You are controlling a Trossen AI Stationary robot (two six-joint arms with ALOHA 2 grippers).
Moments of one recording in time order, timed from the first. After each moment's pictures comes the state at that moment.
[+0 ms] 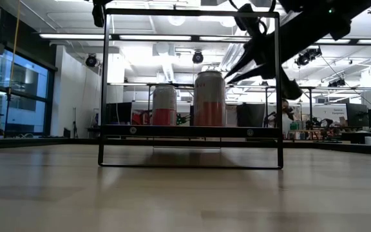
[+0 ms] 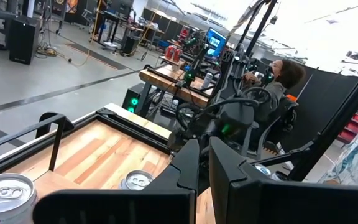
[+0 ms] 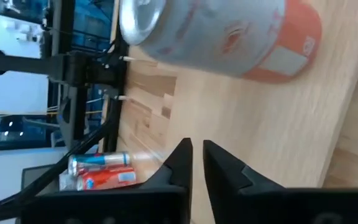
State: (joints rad) left arm 0.11 0.79 0.68 0.13 -0.08 -0.39; right arm 0.08 1.34 0.66 0.14 0.19 1.42
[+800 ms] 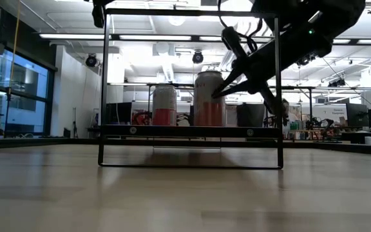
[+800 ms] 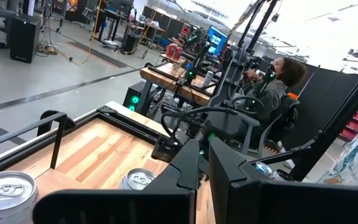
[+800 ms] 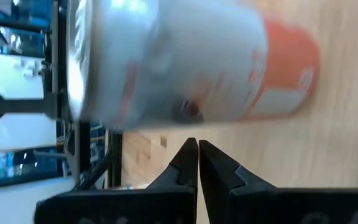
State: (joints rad) left arm 0.11 0.79 0.68 0.12 -0.08 -0.39; right arm -0.01 1.49 0.66 0.31 0.20 1.50
